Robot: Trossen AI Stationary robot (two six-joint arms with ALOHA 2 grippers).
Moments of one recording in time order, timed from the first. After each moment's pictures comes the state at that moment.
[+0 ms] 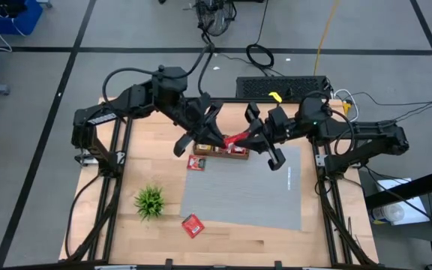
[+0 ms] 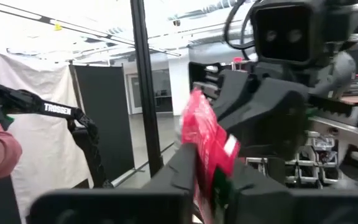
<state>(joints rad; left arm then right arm) 0.11 1.68 2.07 -0.56 0.72 -0.10 0.00 1.28 1.29 0.27 -0.34 0.19</state>
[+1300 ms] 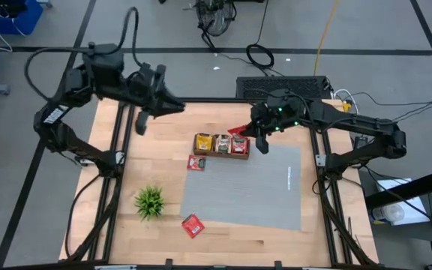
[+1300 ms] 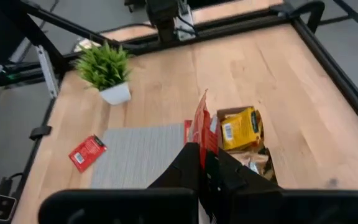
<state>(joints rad) 0.24 1.40 2.07 -0.86 0.43 0.05 -0.26 1.29 1.29 -0.56 -0.27 0.07</state>
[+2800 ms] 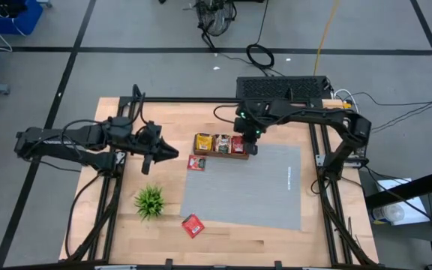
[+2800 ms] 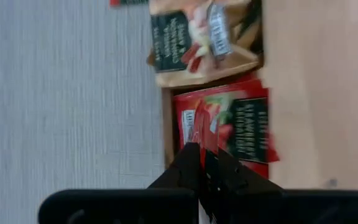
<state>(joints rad) 0.02 0.81 0.79 -0.21 0.18 -0.43 -0.38 1.68 1.29 -0.78 -0.27 -0.17</state>
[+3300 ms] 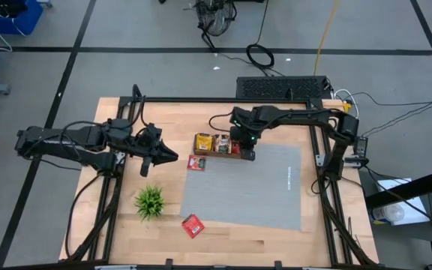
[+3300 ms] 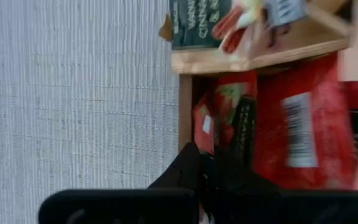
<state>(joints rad) -0.01 0.81 0.79 -0.20 0.18 -0.48 -0.36 1.80 1.29 -0.79 -0.32 -0.21</state>
